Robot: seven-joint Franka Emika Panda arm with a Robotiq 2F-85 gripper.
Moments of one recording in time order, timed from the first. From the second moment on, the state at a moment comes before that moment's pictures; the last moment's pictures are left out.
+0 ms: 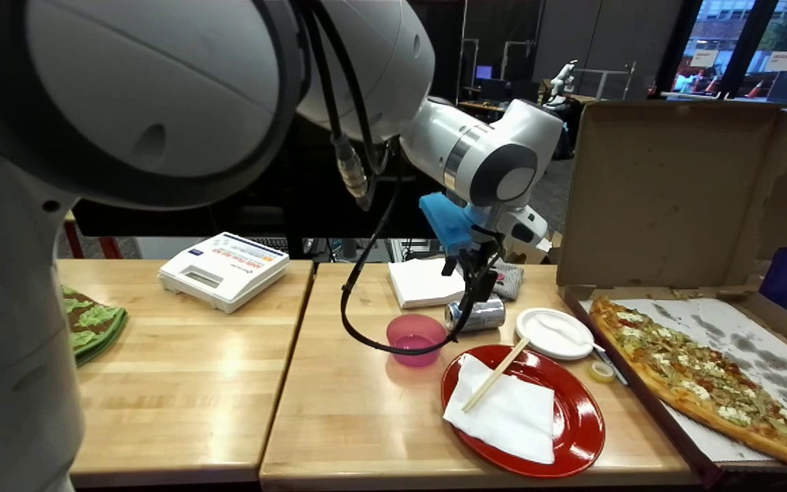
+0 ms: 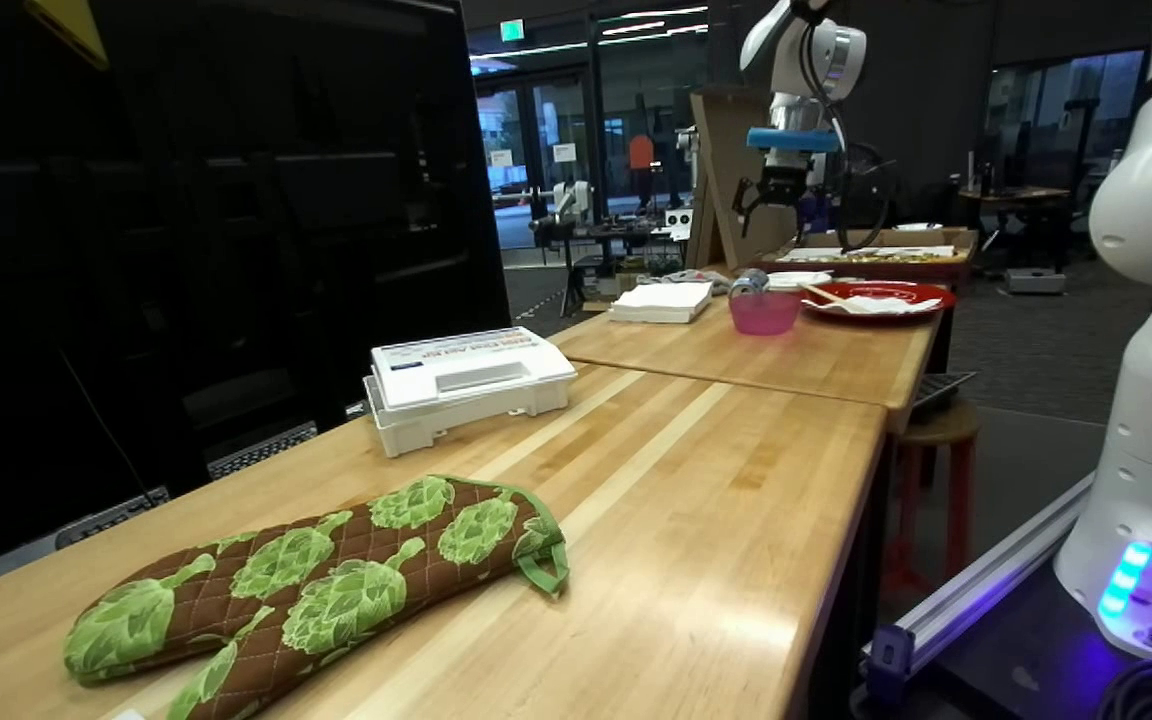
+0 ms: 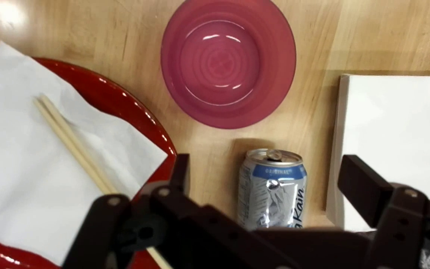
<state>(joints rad) -0.20 0.18 -0.19 -1.88 0.30 2.00 0.44</state>
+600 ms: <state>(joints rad) -0.19 0.05 -0.18 -2.09 0.29 2.10 0.29</state>
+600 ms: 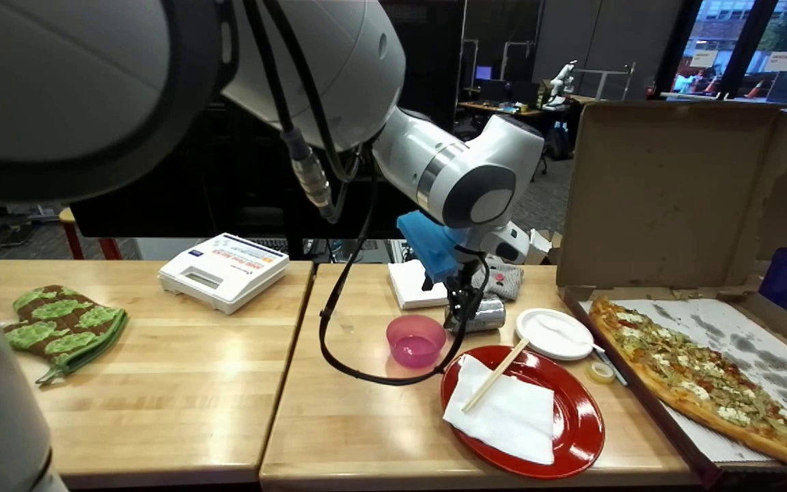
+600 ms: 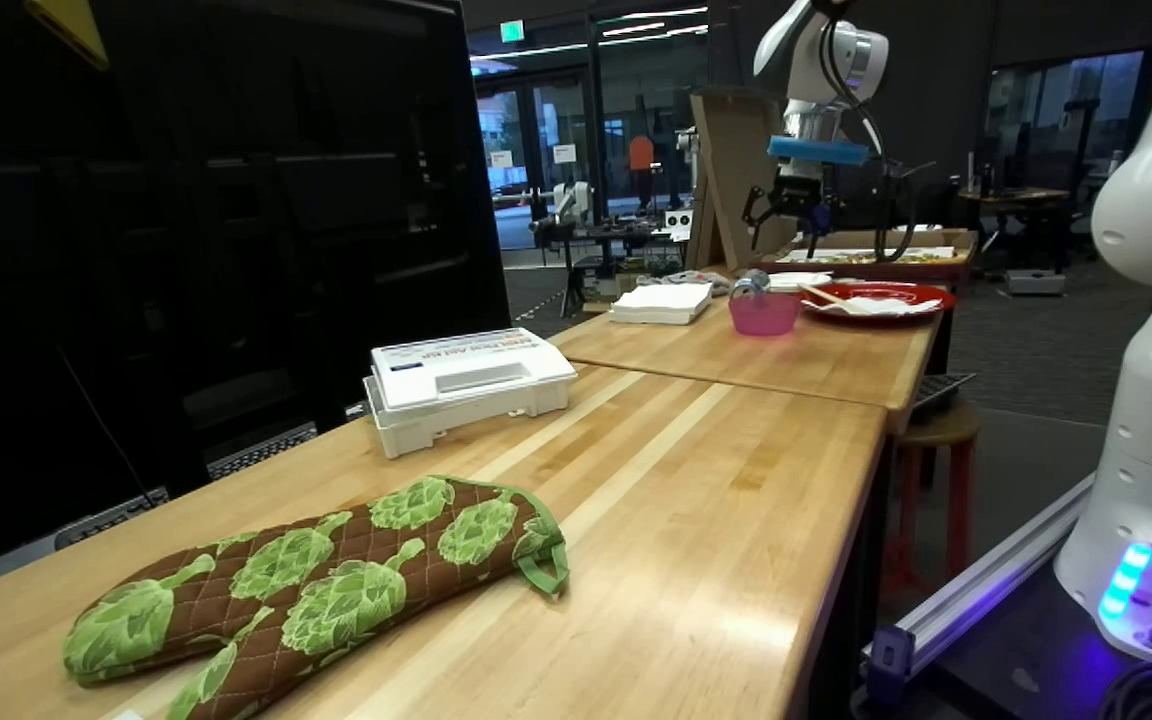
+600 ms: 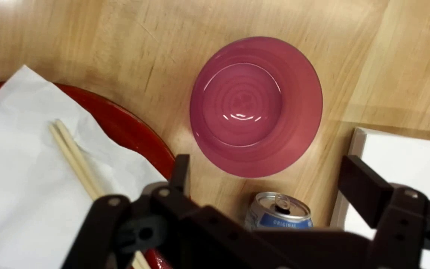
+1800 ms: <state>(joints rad) -0.14 -0.08 -0.13 -2.48 0.10 2.53 0.14</state>
